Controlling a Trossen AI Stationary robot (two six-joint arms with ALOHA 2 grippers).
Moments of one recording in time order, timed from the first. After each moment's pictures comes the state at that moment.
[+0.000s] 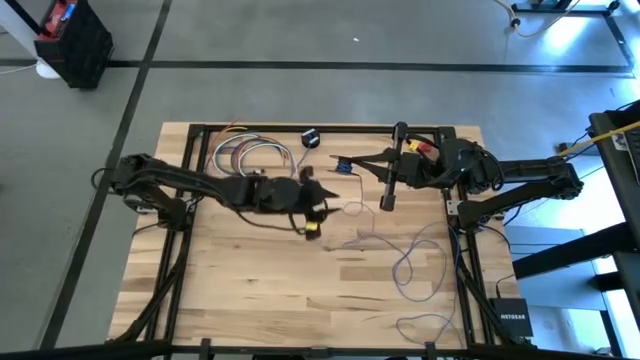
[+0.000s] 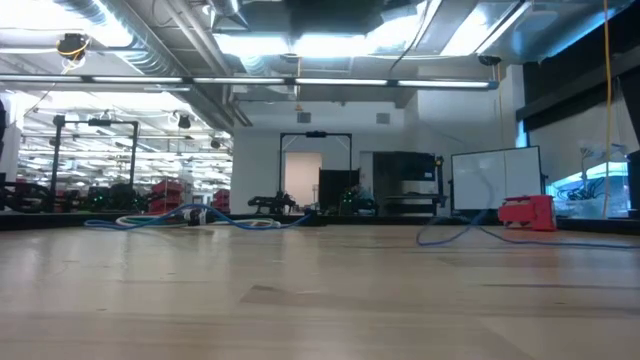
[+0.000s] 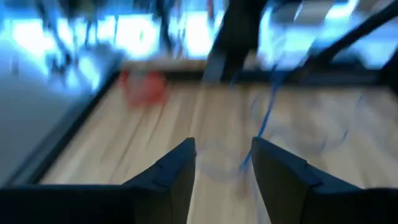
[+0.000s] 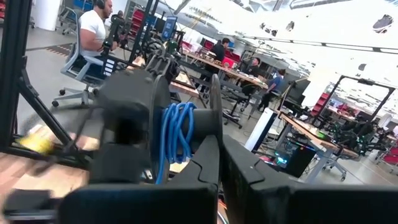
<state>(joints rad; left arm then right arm) -0.12 1.57 1.21 0.05 -0.30 0.02 0.09 1.11 1.16 0.04 0.22 -0.40</state>
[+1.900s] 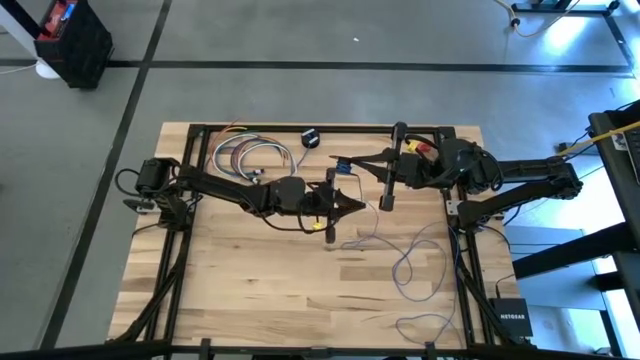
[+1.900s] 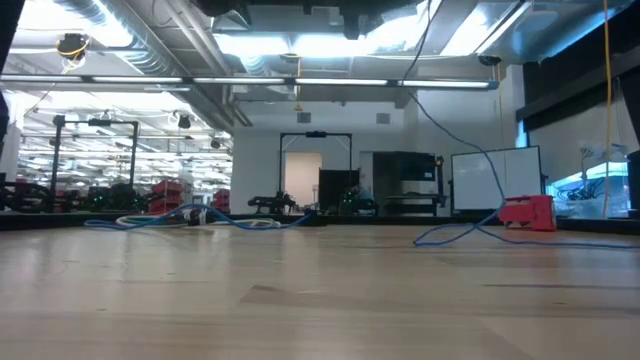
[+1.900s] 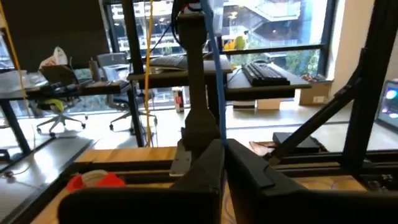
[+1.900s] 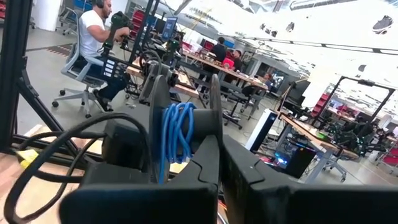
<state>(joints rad) -0.06 1.76 1.19 0.61 -0.12 0.08 0.09 1.12 1.16 0.05 0.22 -0.40</state>
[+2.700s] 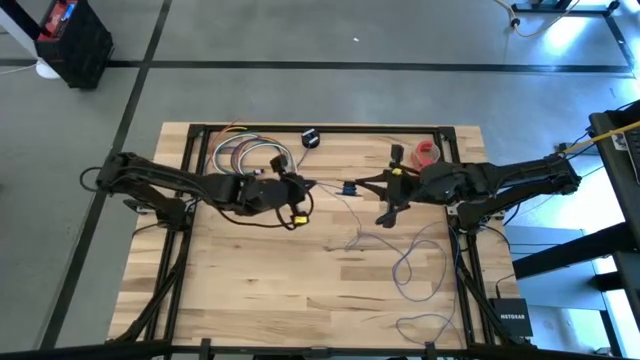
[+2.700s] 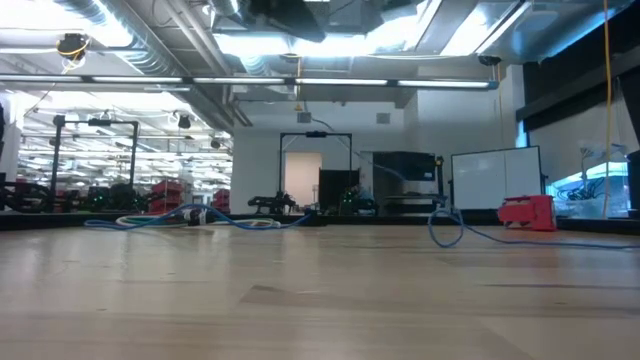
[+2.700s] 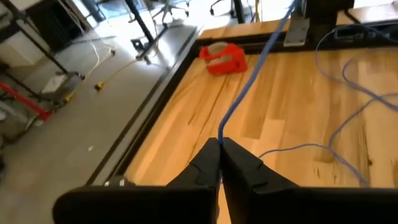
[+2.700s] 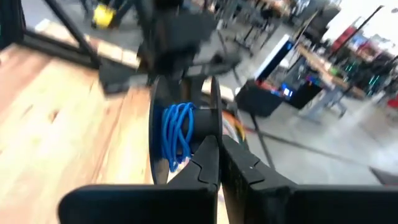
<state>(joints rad) -0.13 1.43 1.19 -0.27 -0.66 0.02 0.21 1.12 1.16 -0.35 0.42 -0.33</state>
